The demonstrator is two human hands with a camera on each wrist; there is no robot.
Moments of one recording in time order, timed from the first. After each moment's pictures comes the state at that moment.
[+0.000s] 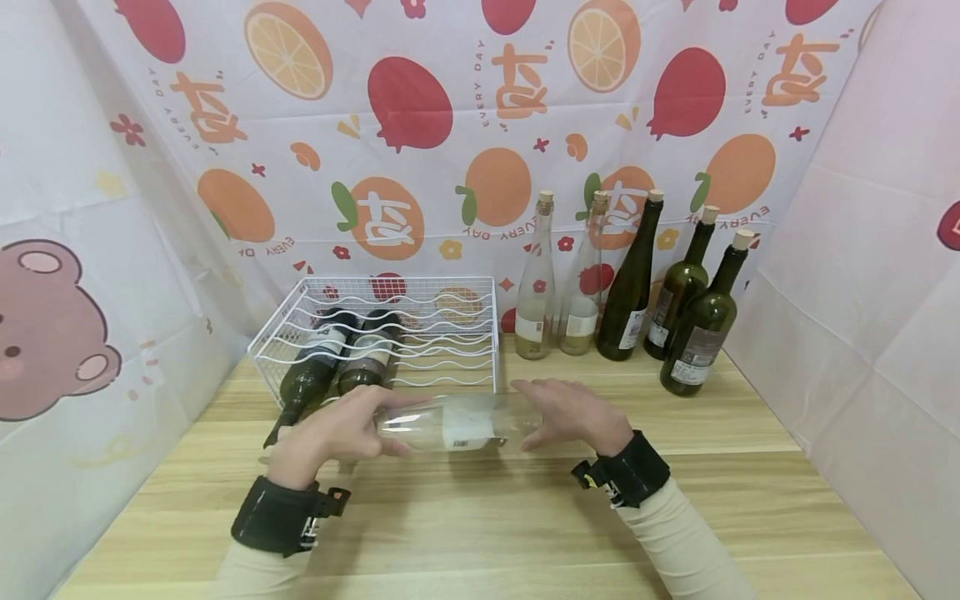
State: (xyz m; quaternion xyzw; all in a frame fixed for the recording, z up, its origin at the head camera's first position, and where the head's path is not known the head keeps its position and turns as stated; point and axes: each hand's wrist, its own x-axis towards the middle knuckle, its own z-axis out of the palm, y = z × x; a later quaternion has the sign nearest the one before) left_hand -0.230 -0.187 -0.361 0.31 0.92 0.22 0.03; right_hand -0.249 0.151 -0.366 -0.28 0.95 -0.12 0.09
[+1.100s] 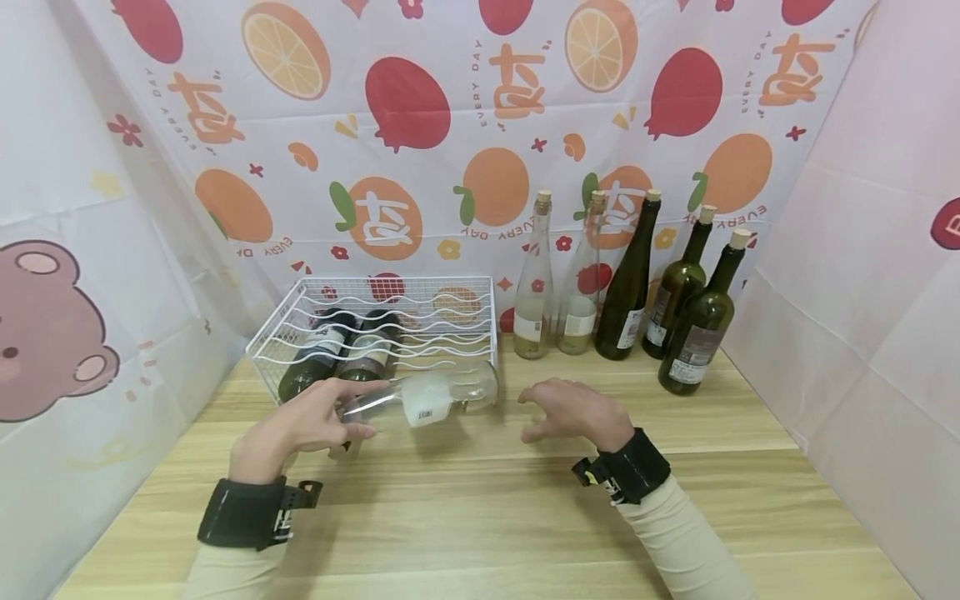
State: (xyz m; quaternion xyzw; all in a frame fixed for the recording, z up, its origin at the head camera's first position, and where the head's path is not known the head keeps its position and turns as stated) left_hand -0.236 -0.229 -0.354 0.24 0.93 0.26 0.06; right_hand -0.255 0.157 -0.367 -0.27 0.94 -0.14 0.13
